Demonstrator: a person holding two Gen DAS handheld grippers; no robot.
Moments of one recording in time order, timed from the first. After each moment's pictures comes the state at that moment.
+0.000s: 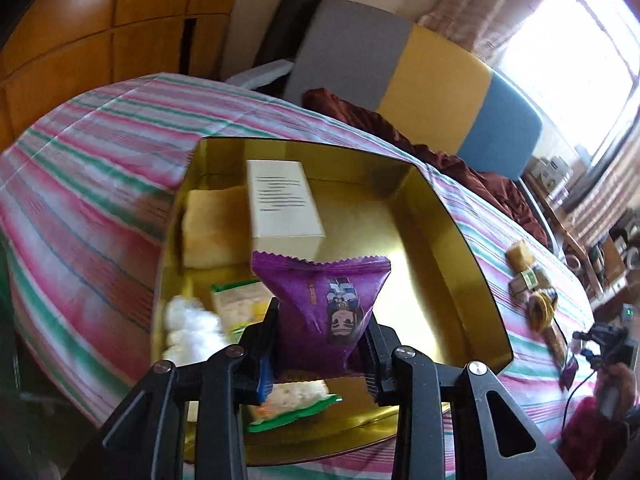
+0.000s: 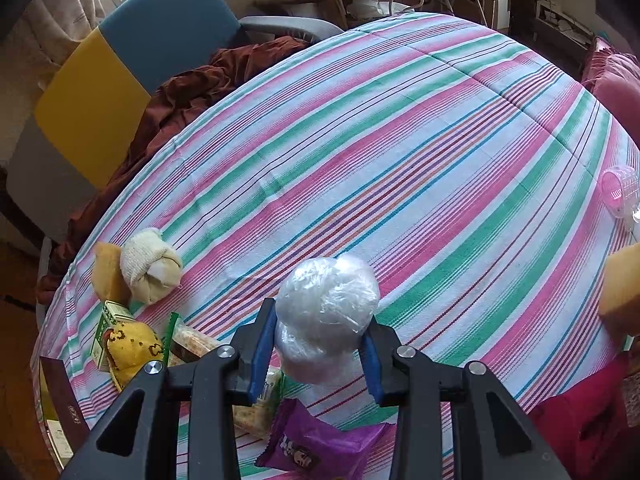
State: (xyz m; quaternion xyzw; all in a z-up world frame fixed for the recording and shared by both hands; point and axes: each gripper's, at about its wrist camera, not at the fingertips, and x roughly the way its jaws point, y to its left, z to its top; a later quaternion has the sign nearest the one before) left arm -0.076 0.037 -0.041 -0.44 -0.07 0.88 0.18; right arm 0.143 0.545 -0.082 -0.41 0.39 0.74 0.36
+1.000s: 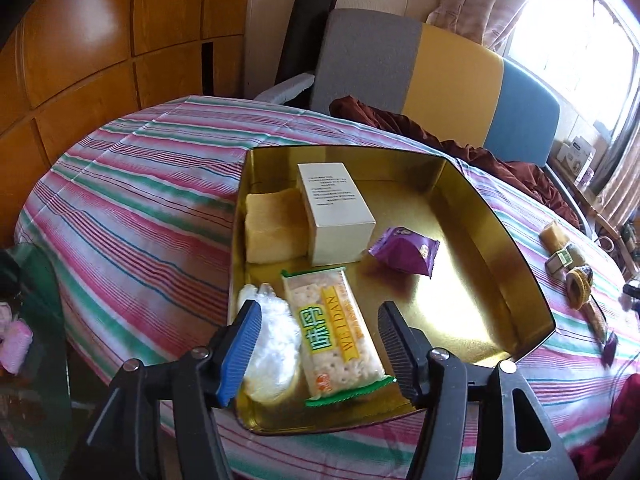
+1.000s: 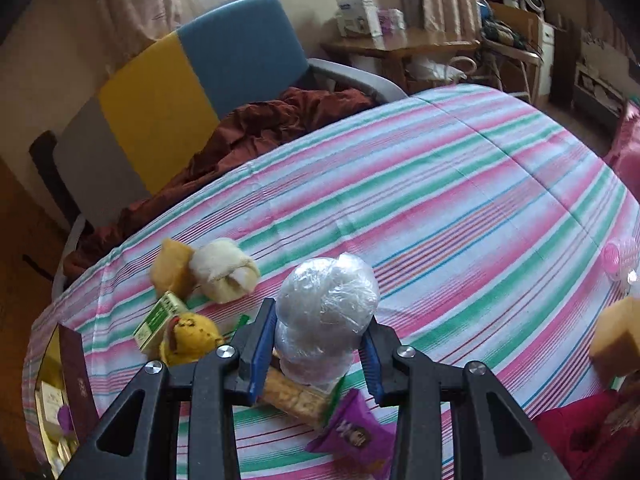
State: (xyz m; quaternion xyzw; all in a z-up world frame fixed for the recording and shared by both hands) left arm -0.051 0.005 -0.038 -0.42 -0.02 0.90 0.12; right arm 0.124 0.495 -0.031 -0.36 0.29 0.83 0.31
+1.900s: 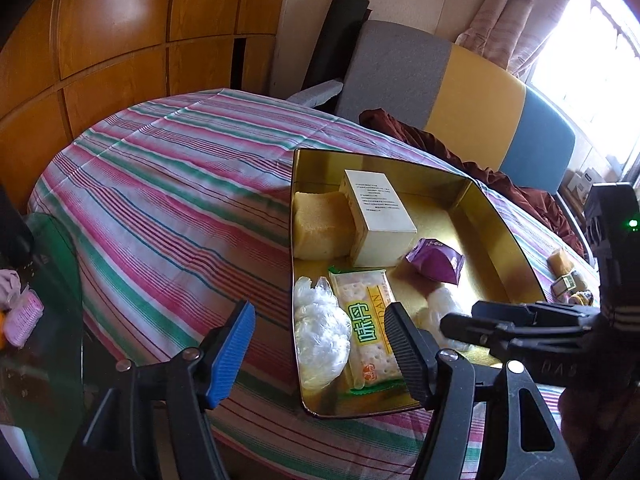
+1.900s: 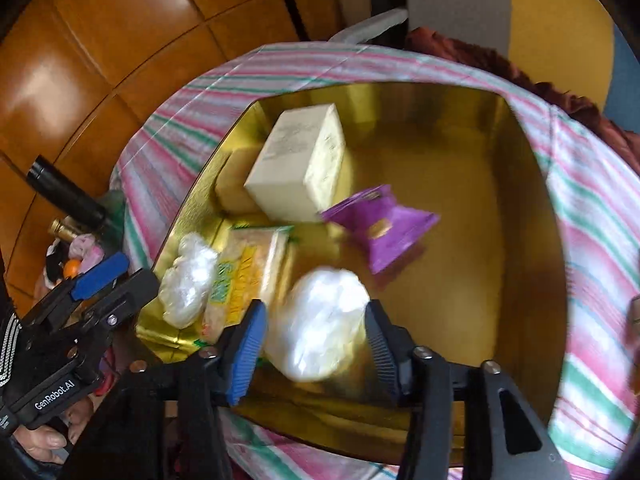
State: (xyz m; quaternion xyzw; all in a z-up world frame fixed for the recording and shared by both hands) left arm -0.046 -0.032 -0.038 -0.41 -0.06 0.90 0.09; right arm -0.056 0.093 -0.051 -0.53 0.07 0.83 -0.16
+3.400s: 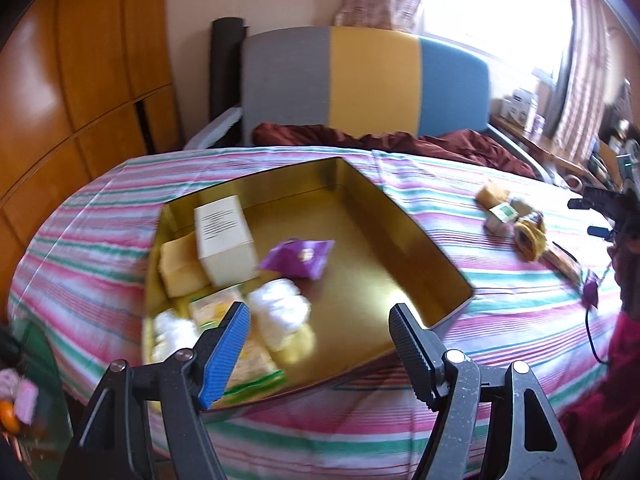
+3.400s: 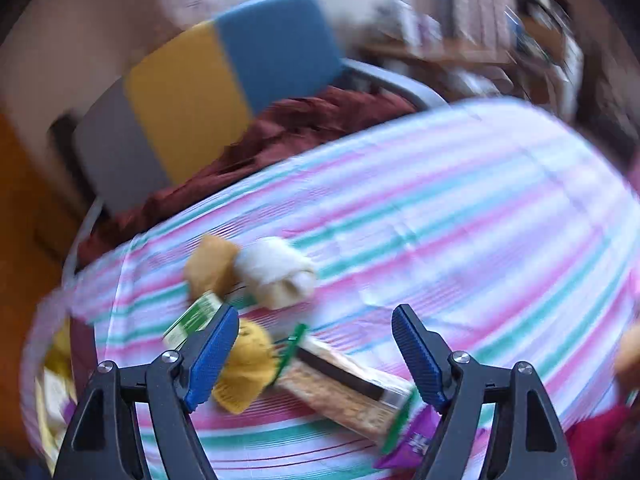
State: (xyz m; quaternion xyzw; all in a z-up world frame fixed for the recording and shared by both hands) left arm -0.001 0.100 -0.010 -0.37 0.08 0.90 0.21; right arm 0.102 0.497 -0.018 -0.35 0.33 0.82 0.30
